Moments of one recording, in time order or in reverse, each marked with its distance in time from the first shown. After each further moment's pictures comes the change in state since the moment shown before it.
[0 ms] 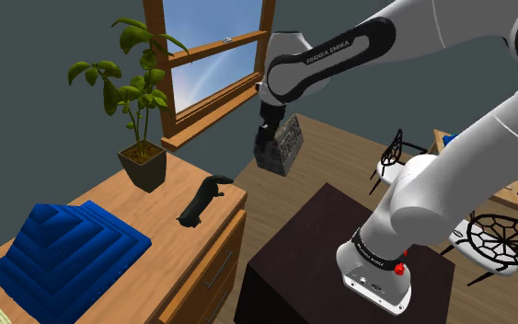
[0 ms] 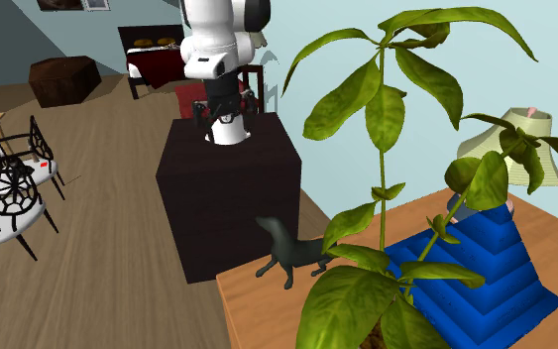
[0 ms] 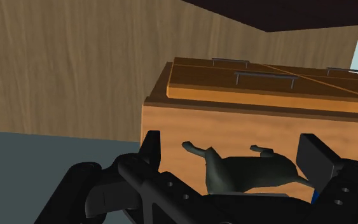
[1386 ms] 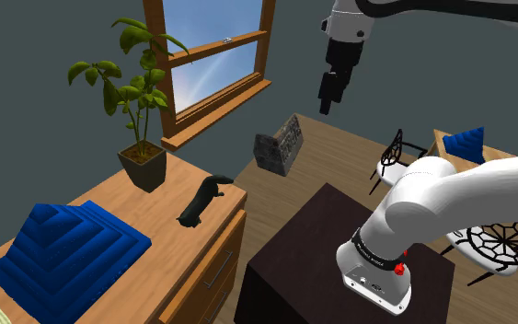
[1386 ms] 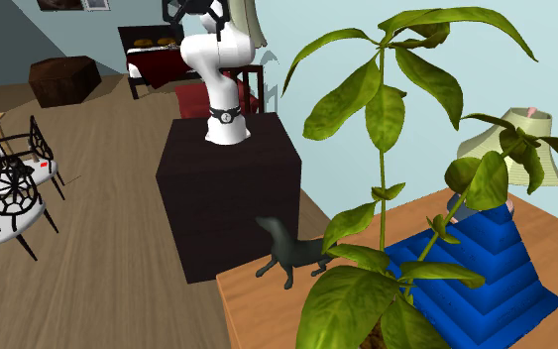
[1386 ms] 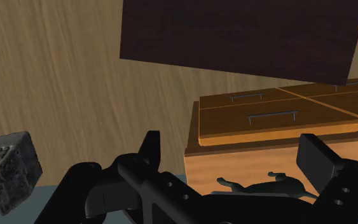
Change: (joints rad) arm -0.122 -0.531 0.053 0.108 -0.110 -0.700 0.182
